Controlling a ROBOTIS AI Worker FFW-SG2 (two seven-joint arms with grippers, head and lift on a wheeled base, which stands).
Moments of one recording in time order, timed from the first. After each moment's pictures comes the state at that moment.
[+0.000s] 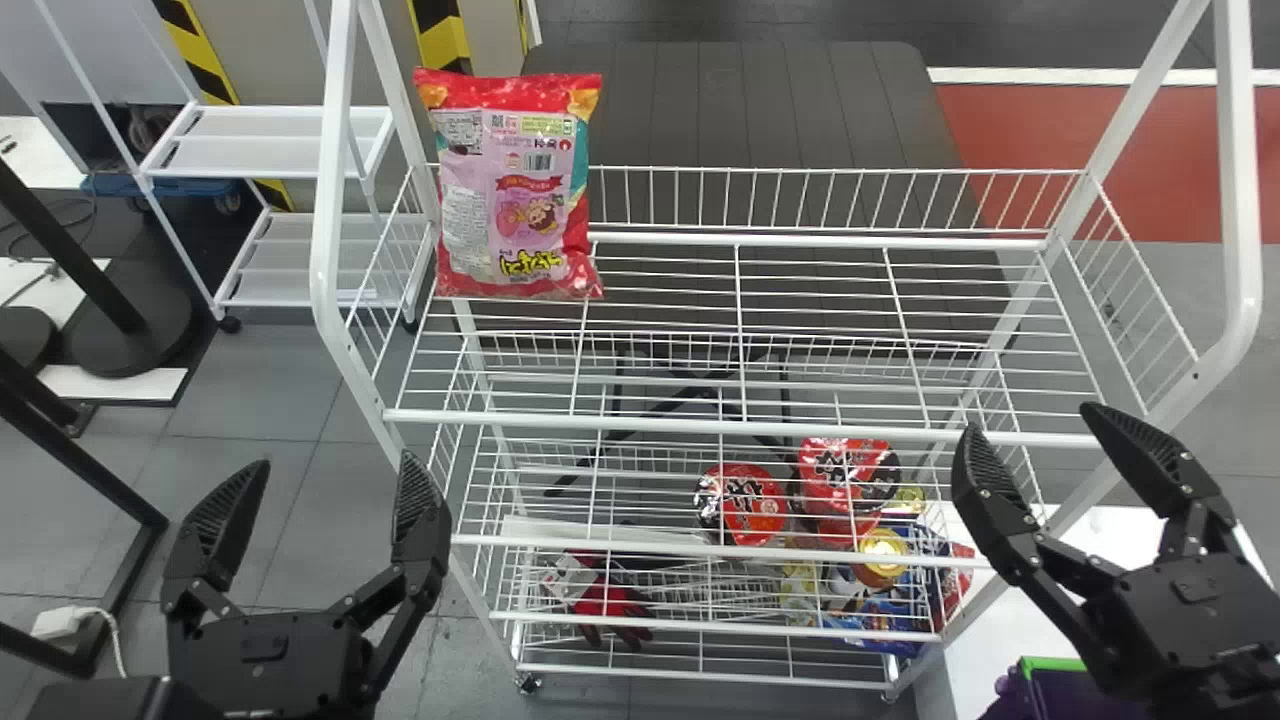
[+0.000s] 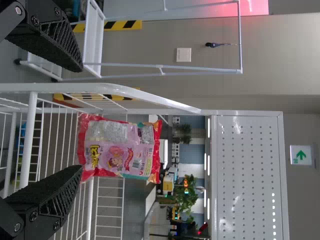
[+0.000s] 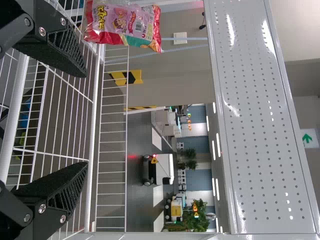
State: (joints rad) left arm 0.93 0.00 -0.04 -2.28 -0.04 -0.19 0.13; right arm 0.78 -0.22 -0.02 -2.20 -0.24 -0.14 0.15
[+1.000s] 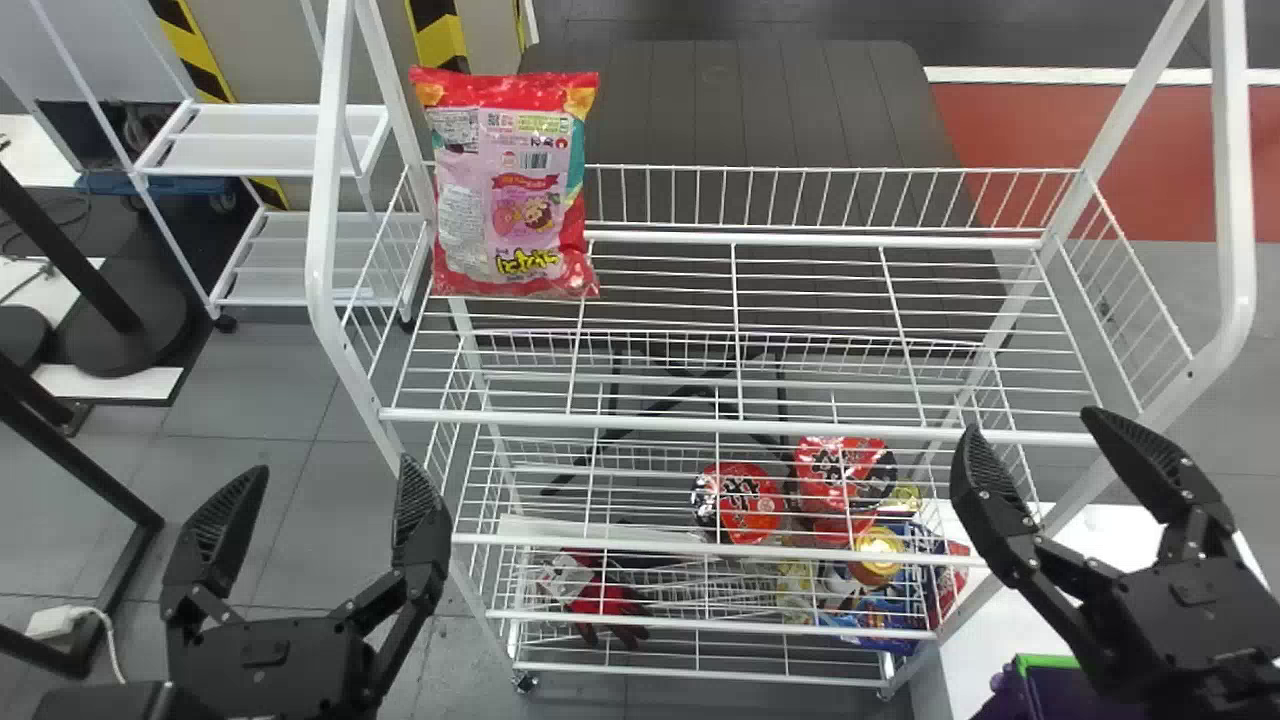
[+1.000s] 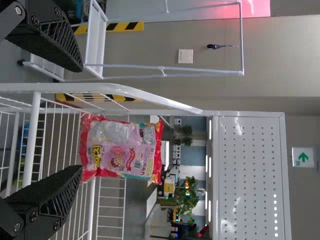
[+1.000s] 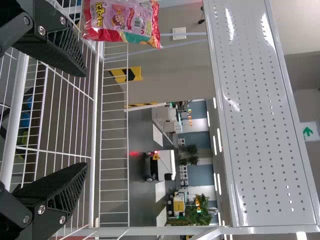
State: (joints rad) left arm 0.94 0.00 -0.06 -2.28 -0.05 -0.19 0.14; right arm 0.79 -0.22 -0.02 -2.21 -0.25 -0.14 0.14
